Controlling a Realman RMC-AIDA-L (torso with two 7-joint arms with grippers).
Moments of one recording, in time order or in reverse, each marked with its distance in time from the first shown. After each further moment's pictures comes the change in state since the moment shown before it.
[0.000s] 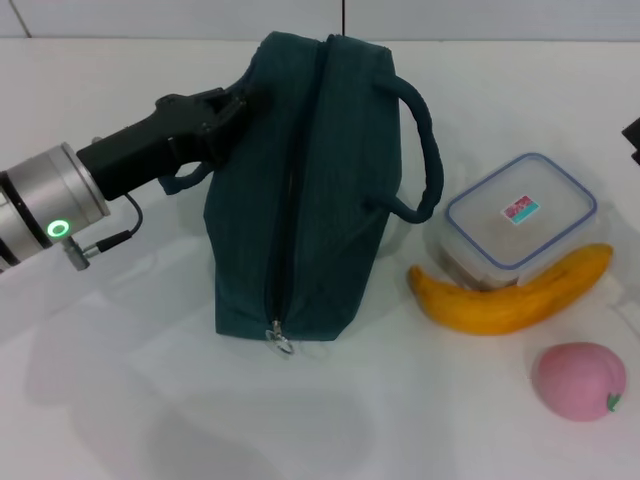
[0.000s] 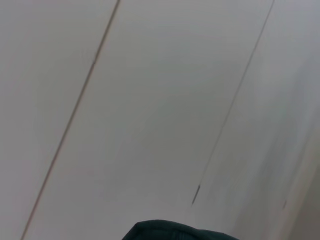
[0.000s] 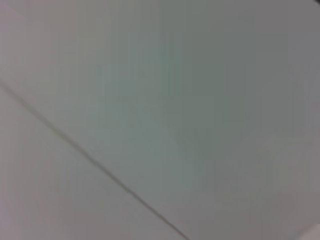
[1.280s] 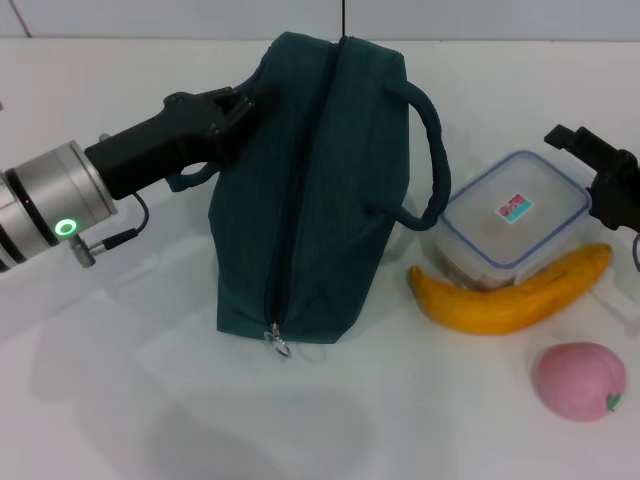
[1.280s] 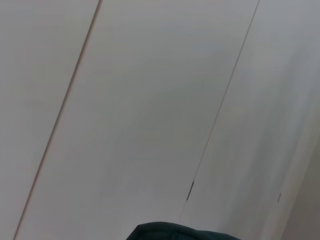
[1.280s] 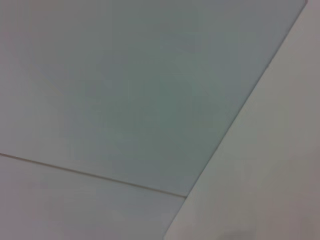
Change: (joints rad) left arm -0.013 -0.001 0.003 -0.009 0.004 0.002 0.030; right arm 0.155 -0.040 -0.085 -0.040 -0.162 0.318 0.541
